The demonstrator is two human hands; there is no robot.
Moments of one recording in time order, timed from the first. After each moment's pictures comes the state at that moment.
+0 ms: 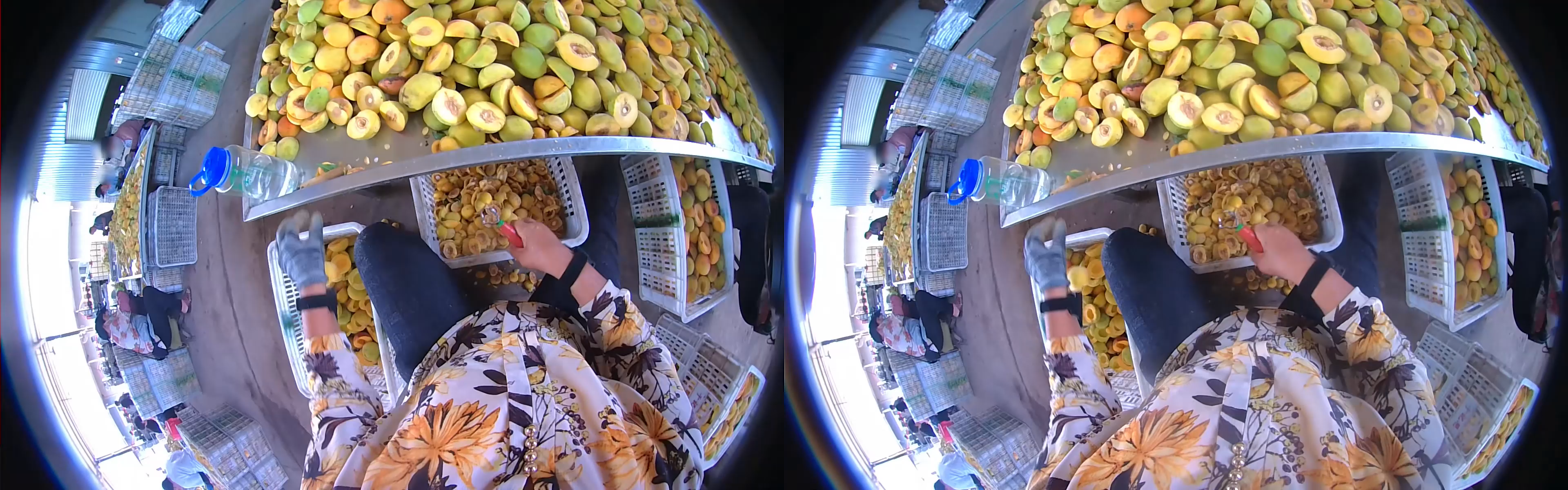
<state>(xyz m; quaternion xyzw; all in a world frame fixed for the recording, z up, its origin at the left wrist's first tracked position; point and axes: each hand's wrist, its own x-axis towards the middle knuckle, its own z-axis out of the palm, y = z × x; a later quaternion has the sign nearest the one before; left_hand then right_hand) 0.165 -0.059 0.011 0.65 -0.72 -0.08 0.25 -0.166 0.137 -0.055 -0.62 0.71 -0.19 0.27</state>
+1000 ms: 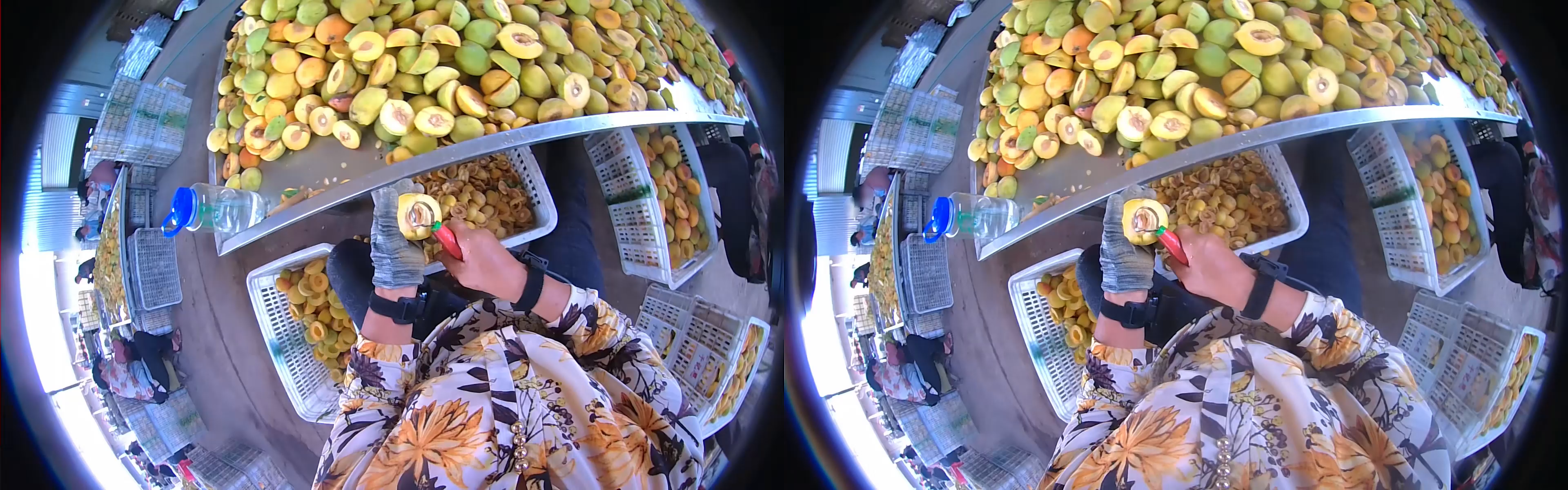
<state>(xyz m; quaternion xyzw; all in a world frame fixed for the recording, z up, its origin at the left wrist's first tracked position) -0.015 0.018 -0.007 0.30 -0.24 -0.82 0.43 -0.116 0.124 0.019 -0.54 0.66 -0.41 0.32</state>
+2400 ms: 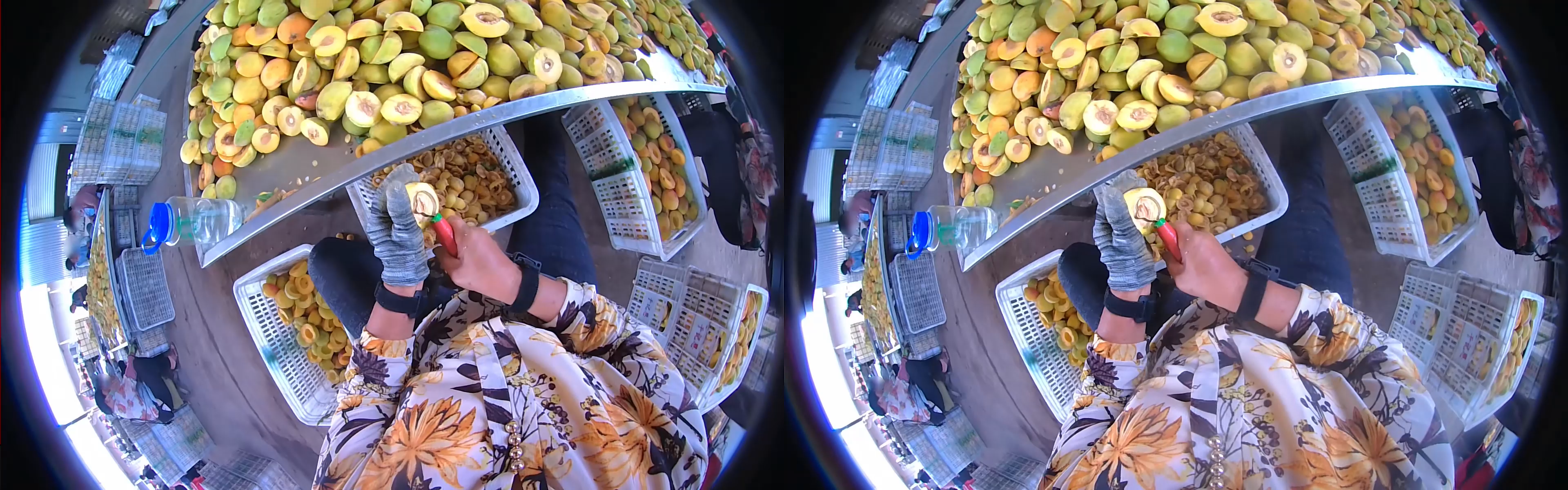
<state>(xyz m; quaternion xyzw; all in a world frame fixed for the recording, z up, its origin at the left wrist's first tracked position) -0.042 0.051 0.001 0.33 -0.49 -0.65 0.48 -0.112 0.149 0.025 -0.45 0.70 -0.43 0.35</state>
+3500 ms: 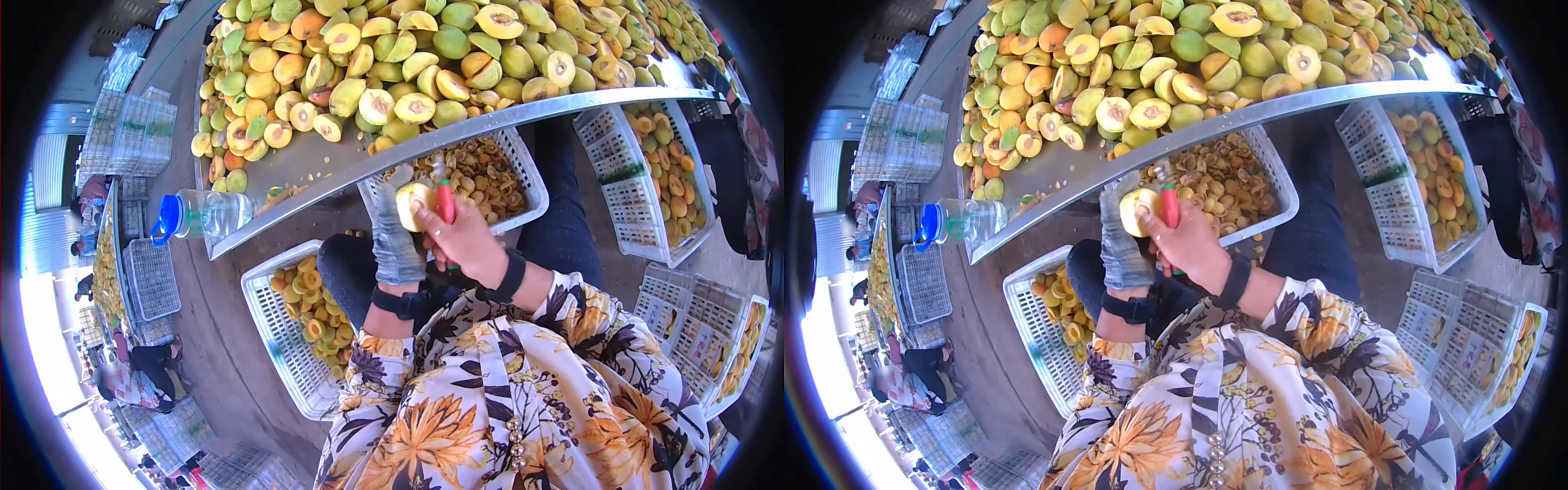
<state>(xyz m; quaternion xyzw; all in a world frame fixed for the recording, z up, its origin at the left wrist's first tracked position) 0.002 0.018 -0.020 0.15 -0.23 -0.94 0.20 -0.102 0.109 0.037 -0.12 0.56 -0.59 0.58</state>
